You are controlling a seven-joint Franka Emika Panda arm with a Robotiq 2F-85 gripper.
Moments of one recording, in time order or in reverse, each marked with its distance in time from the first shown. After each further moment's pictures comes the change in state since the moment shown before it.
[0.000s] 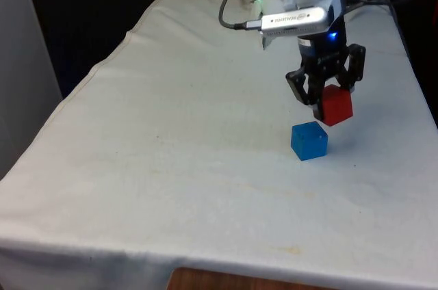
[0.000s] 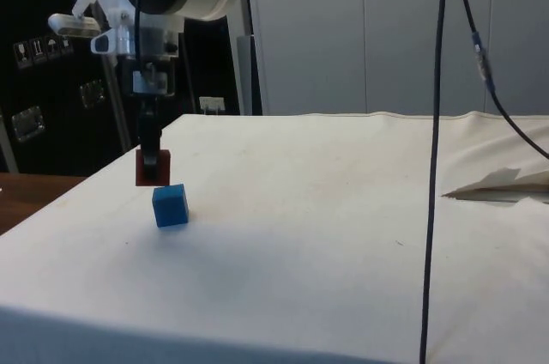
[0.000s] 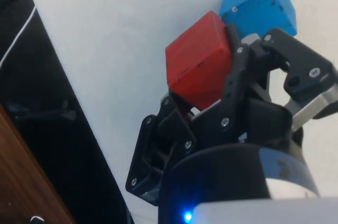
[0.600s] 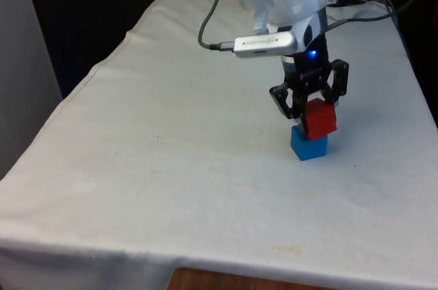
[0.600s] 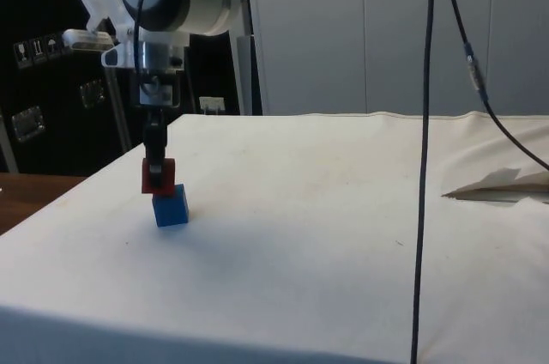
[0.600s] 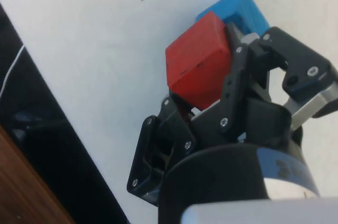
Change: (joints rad) arm -0.026 0.061 -0.013 0.038 0.028 0.009 -0.018
